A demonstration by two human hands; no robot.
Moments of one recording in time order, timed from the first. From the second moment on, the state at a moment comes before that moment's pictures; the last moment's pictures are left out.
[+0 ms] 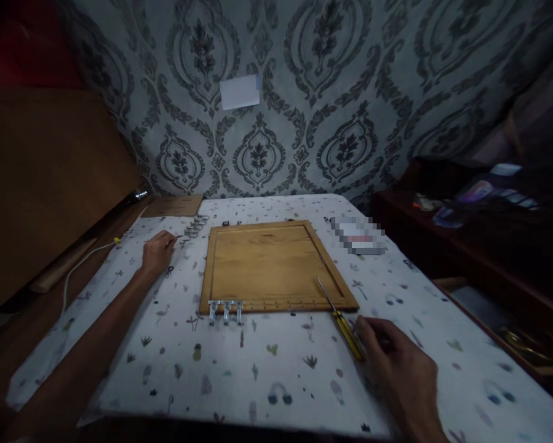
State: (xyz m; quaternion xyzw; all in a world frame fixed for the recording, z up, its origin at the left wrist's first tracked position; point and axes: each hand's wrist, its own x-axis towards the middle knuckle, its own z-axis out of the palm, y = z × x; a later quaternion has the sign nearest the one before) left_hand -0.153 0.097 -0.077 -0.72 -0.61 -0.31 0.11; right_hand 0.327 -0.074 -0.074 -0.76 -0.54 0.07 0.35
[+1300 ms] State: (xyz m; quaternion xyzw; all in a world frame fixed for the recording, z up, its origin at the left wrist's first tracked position) left_hand 0.001 -0.009 -0.047 -0.85 -0.39 -0.29 -0.22; right_hand 0.187 -0.084 -0.084 -0.52 -0.53 0.47 0.48
